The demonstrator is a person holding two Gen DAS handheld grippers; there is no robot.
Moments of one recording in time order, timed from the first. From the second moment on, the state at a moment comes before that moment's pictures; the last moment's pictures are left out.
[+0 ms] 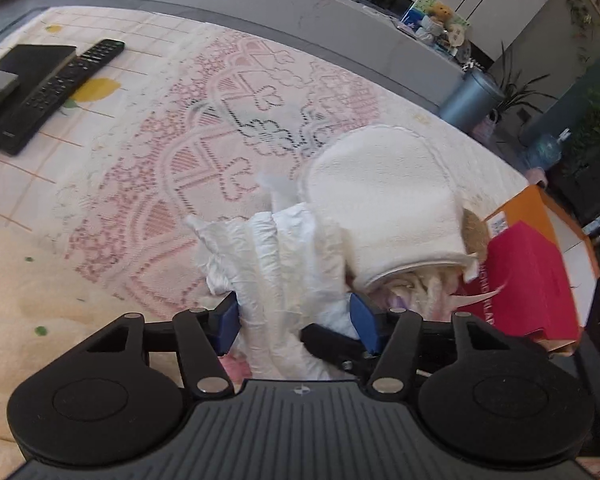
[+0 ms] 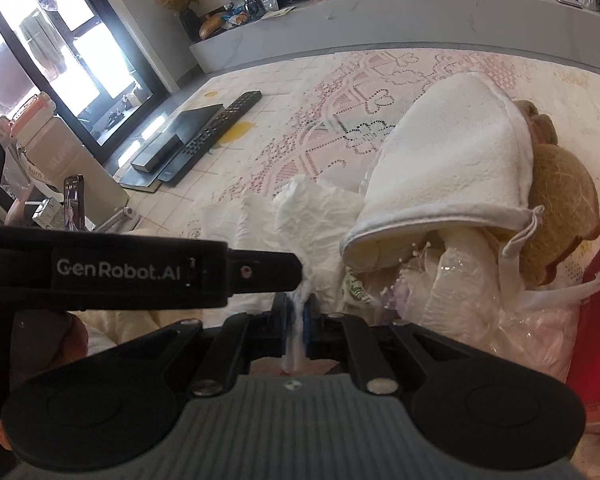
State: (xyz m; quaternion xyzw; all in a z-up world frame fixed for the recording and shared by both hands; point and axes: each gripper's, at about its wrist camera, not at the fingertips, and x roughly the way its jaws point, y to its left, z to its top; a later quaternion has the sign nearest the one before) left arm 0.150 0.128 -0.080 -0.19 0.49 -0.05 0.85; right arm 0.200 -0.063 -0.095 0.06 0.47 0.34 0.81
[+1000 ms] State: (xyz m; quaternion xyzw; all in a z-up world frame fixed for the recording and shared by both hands) left arm 0.162 0.141 -0.045 -0.15 0.42 0.00 0.89; right arm 0.197 -0.086 -0.037 -0.04 0.34 0.25 0.91
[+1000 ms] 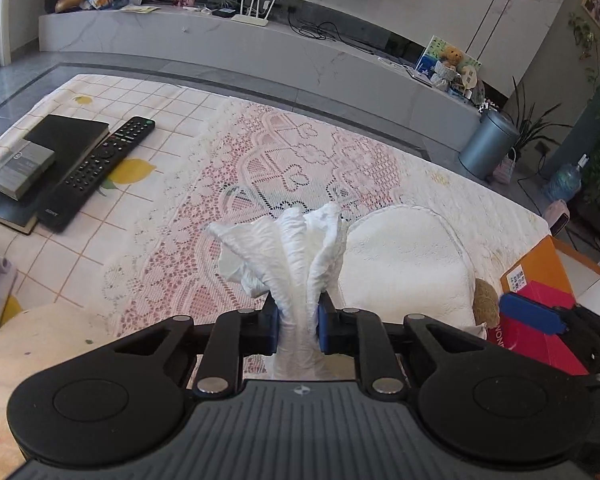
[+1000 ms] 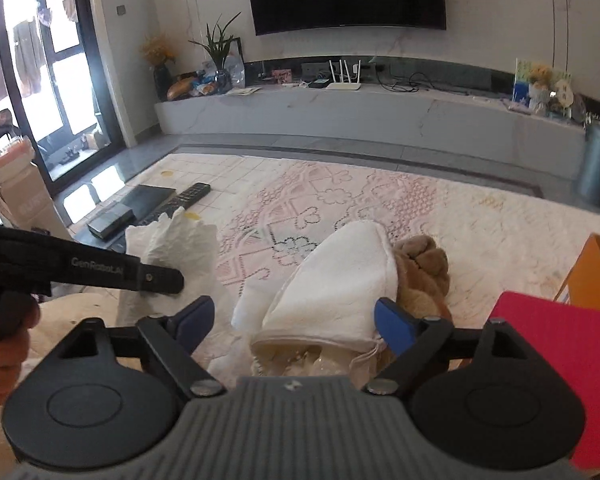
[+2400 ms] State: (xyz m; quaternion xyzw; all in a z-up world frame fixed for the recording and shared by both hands) left arm 0.128 0.073 0.046 -0.10 0.34 -0.07 0.93; right arm 0.172 -0.195 0.054 0.13 0.25 0.25 0.92
